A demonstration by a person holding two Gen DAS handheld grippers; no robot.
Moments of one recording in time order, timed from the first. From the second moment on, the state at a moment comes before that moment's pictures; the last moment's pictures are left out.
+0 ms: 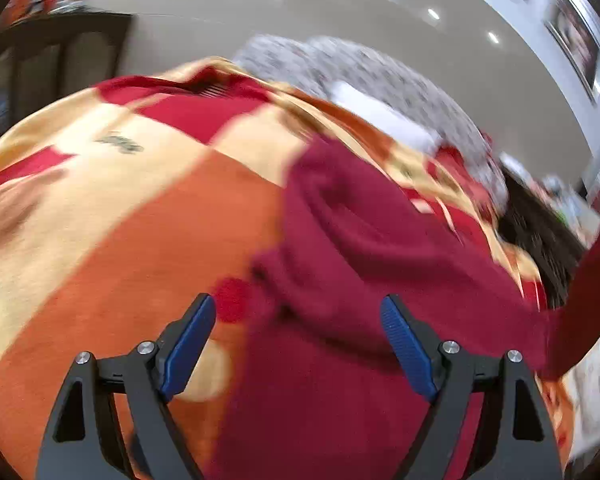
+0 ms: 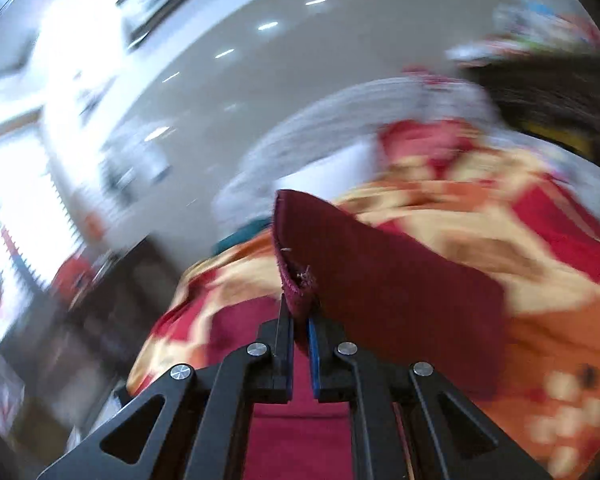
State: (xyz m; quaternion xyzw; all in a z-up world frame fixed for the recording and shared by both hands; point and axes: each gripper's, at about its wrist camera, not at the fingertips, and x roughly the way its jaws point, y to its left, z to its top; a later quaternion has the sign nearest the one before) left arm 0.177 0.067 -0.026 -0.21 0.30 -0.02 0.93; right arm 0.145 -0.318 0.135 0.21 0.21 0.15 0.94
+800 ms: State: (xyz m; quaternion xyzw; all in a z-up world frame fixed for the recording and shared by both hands) left arm 0.153 0.101 -0.022 -0.28 0.25 0.03 0.93; right arm 0.212 -0.129 0.008 0.10 0.36 0.28 0.88
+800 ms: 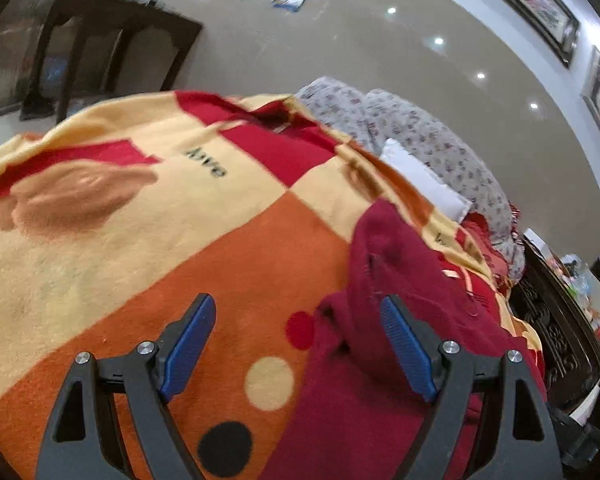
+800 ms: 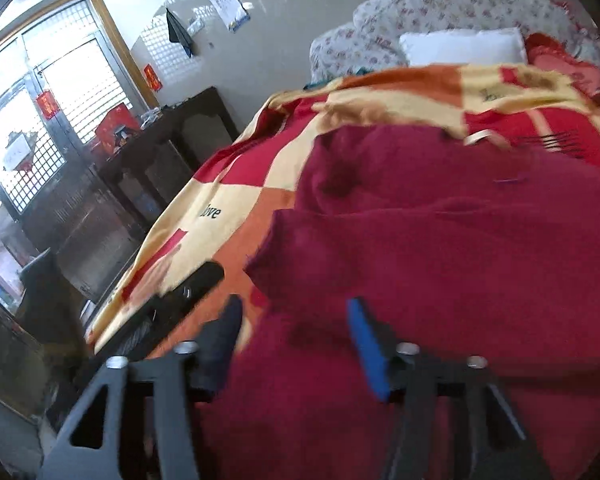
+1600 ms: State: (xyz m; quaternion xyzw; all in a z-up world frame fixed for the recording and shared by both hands) left arm 0.205 0.063 -0.025 -0.24 0.28 -0.08 0.93; right arm 0.133 -0.265 -0.041 0.18 0.36 0.17 0.90
